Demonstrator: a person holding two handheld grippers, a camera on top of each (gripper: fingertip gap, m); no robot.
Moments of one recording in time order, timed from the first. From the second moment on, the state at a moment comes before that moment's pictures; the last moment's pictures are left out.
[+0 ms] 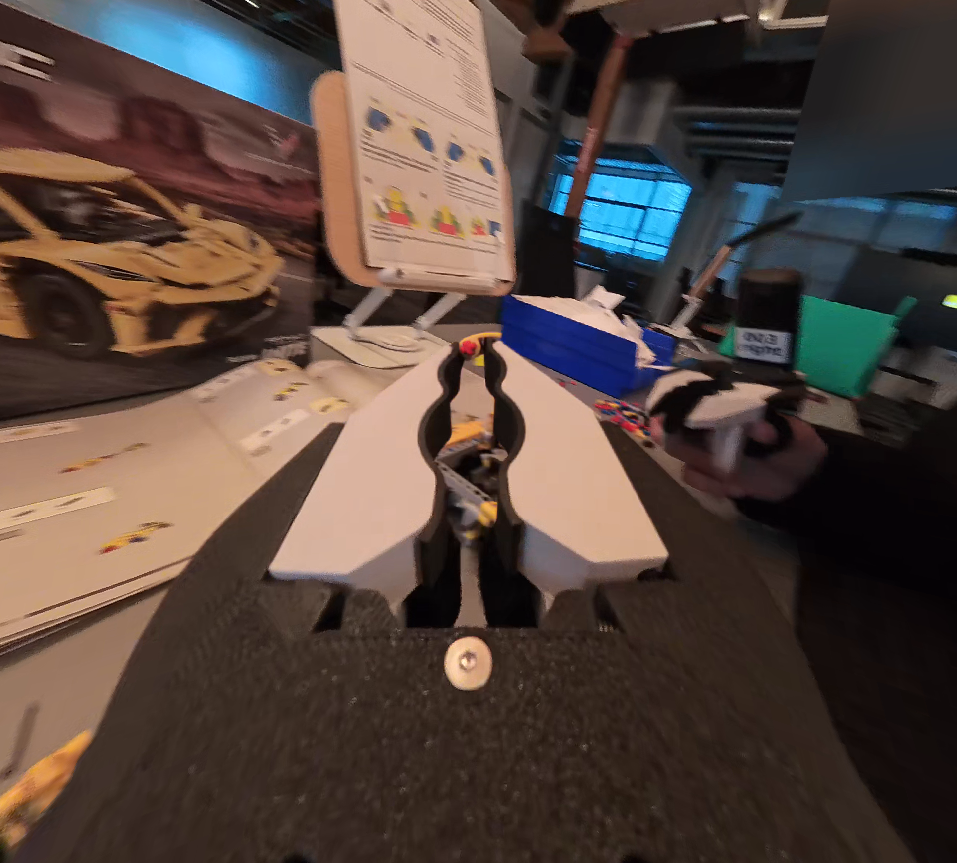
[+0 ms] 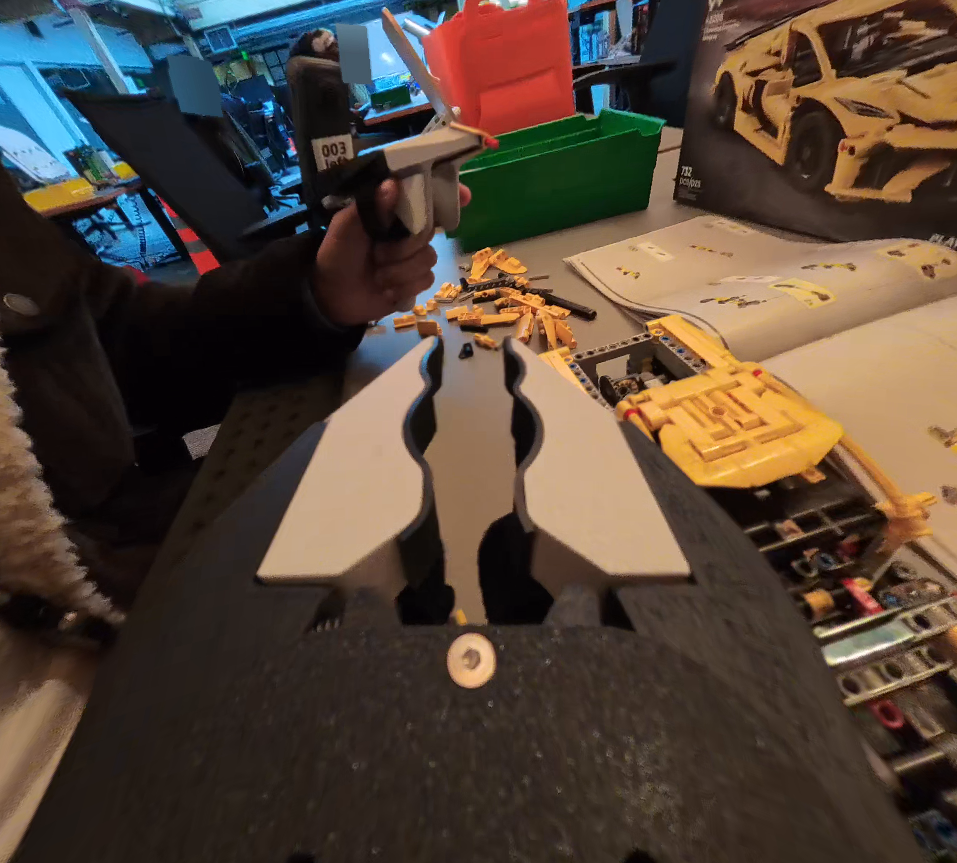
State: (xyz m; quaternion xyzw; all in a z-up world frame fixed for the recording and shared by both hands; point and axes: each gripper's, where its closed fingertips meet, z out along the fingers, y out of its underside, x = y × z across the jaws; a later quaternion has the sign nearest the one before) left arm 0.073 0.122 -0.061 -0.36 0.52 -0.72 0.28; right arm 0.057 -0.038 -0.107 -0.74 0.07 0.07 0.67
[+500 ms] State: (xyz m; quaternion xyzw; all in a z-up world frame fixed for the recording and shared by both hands) left arm 0.087 0.131 -0.084 -0.39 0.56 -0.66 0.32; right arm 0.090 -0.059 -0.114 -0.75 0.10 0.00 0.65
